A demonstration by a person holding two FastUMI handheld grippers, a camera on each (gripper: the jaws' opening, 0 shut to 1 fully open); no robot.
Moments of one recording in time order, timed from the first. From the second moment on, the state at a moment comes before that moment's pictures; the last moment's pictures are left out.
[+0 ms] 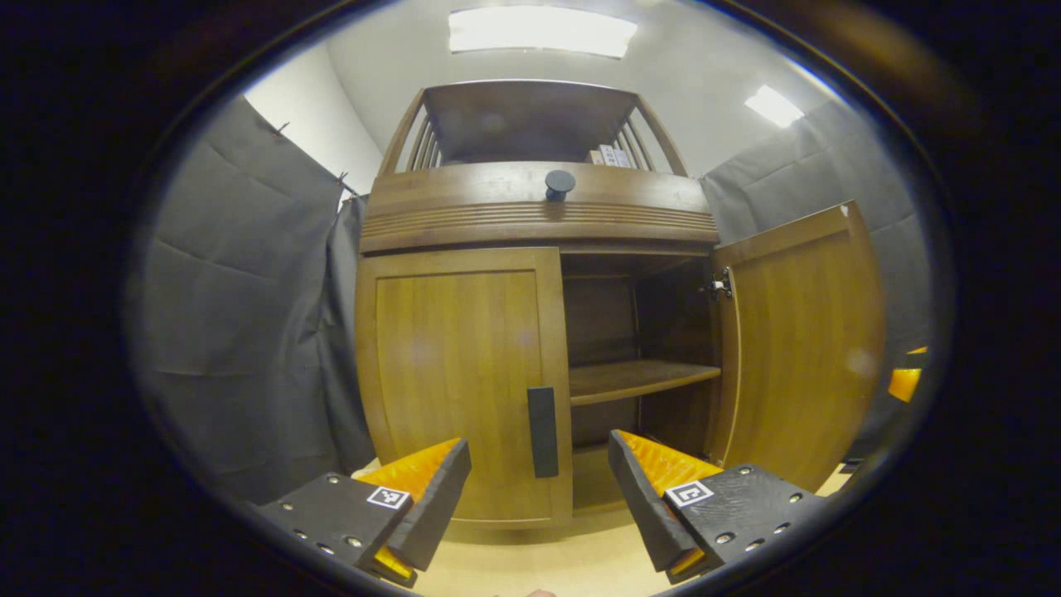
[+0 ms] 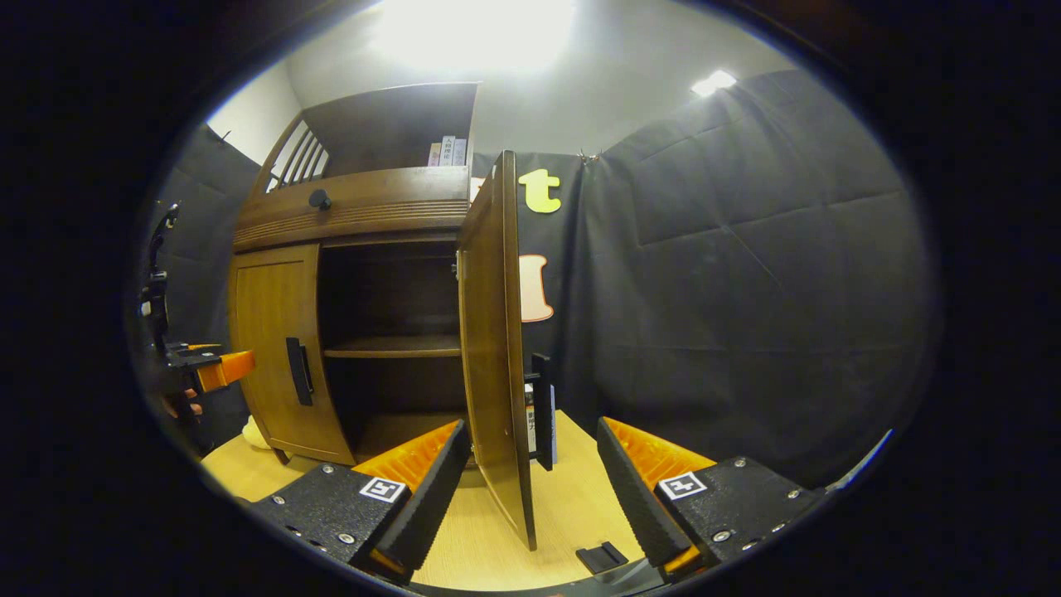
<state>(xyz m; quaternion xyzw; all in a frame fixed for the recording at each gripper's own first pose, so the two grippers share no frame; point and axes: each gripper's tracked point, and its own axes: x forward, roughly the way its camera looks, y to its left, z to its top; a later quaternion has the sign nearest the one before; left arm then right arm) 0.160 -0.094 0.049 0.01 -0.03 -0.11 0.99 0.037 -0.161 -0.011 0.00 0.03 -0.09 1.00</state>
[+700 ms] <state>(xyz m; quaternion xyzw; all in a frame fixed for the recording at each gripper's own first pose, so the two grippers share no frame) 0.272 -0.104 0.012 0.00 -0.01 -0.08 1.00 0.044 -0.152 -0.039 0.00 0.07 -0.06 1.00</state>
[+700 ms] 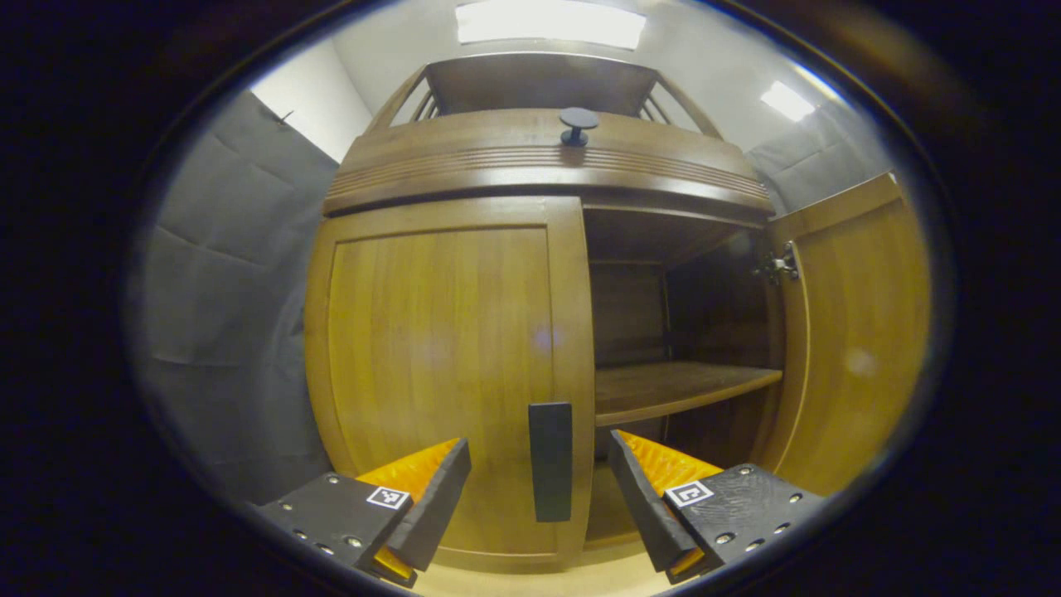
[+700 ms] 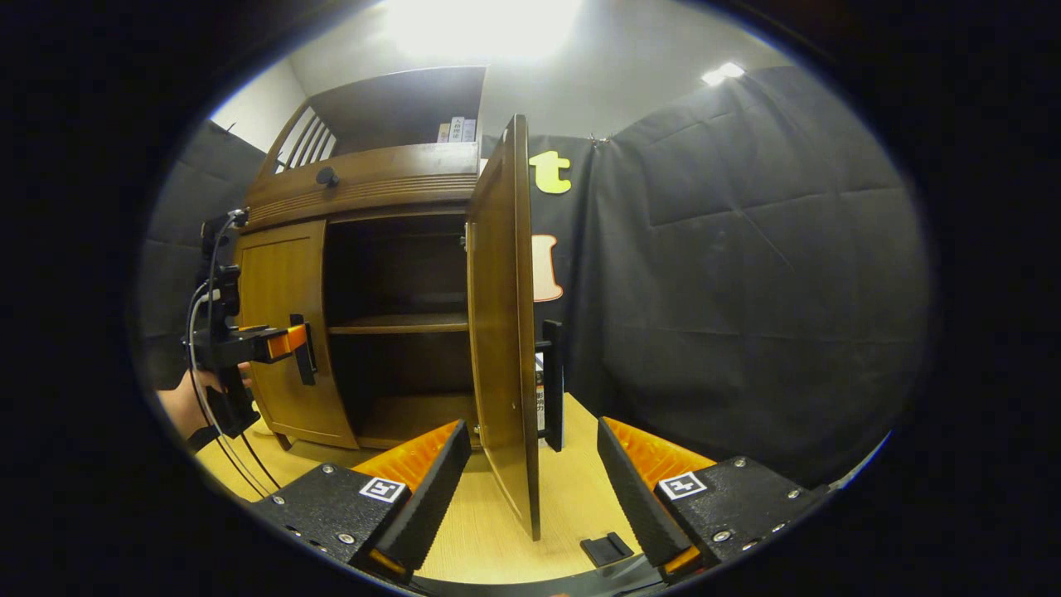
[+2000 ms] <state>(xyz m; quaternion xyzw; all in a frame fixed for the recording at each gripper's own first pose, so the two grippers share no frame) 0.281 -0.107 -0.028 -0.02 0.04 -0.10 0.99 0.038 -0.114 -0.044 0.01 0.08 -0.02 1.00</state>
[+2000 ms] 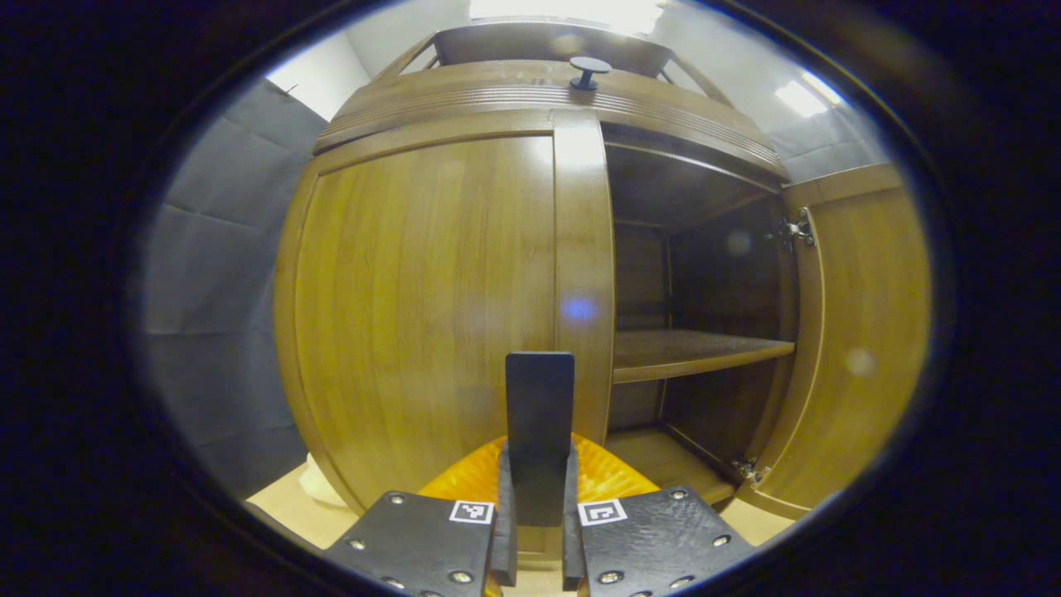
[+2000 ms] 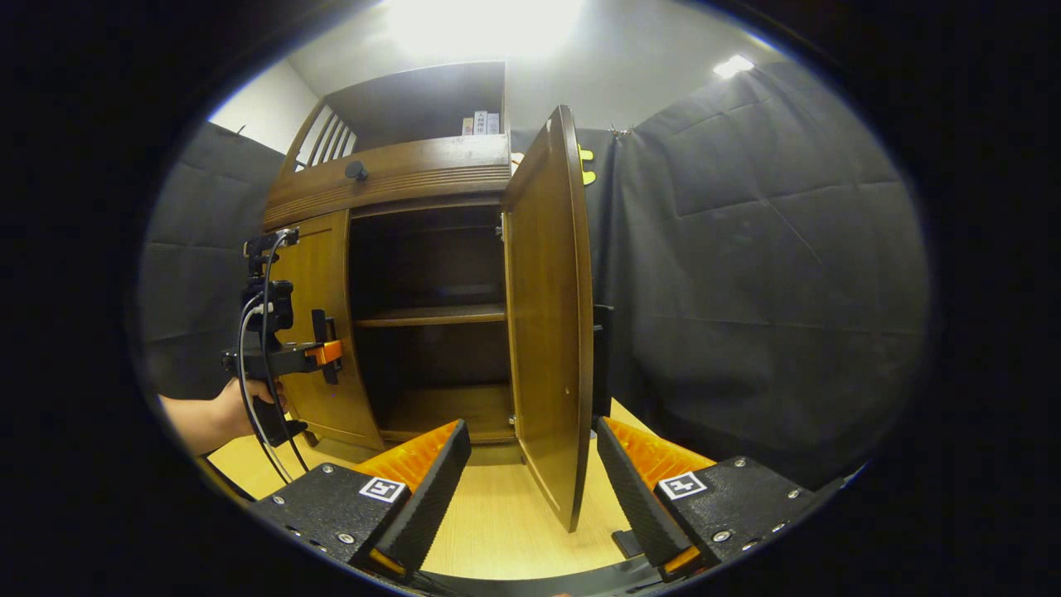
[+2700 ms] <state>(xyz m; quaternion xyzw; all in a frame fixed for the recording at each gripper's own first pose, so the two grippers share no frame) 0.205 -0.072 -0.028 -0.03 0.05 -0.10 0.99 0.019 -0.077 -0.040 0.01 0.08 0.02 1.00</state>
